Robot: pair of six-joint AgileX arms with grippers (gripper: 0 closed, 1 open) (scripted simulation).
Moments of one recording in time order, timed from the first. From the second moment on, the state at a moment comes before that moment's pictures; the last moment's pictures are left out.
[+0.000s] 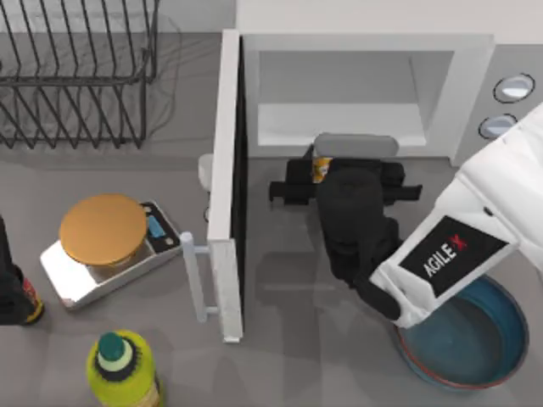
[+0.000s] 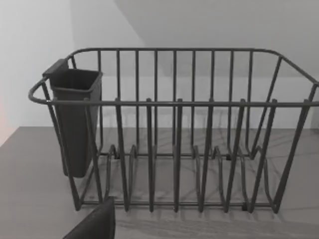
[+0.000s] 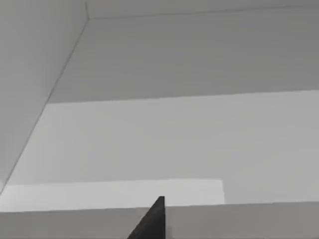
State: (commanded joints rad) left arm 0.00 0.00 0.00 0.00 0.00 0.00; right arm 0.69 2.34 1.01 1.05 0.67 0.25
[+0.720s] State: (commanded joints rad) left arm 0.00 0.00 0.00 0.00 0.00 0.00; right arm 0.68 2.07 1.03 0.76 0.66 0.26
